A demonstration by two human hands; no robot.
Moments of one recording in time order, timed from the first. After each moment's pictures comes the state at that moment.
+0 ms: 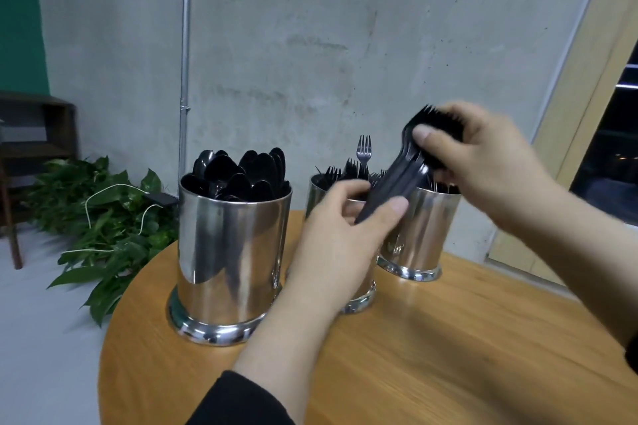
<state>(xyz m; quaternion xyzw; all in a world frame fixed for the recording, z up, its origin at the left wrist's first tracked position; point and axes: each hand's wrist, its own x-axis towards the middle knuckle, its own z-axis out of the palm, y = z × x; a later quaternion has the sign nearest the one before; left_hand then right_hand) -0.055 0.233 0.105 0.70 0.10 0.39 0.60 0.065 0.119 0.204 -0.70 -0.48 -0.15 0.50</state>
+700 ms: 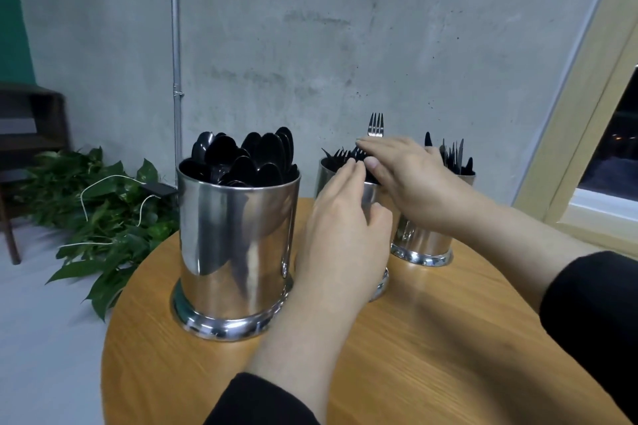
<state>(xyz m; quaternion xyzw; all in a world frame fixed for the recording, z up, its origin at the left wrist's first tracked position) -0.046 0.242 0.093 0.81 0.14 0.43 0.36 0.093 0.178 0.152 -0.81 -0.52 -0.22 0.13</state>
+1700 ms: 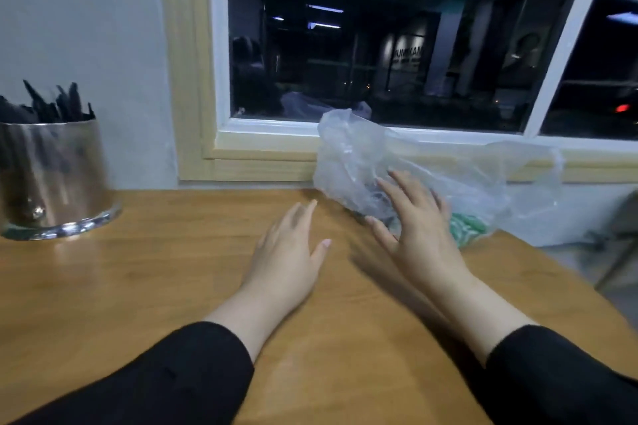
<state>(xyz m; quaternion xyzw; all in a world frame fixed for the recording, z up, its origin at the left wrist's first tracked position) 0.081 -0.099 0.011 0.92 -0.16 0.17 0.31 0.064 -0.307 0.042 -0.91 -0.10 -0.39 0.11</state>
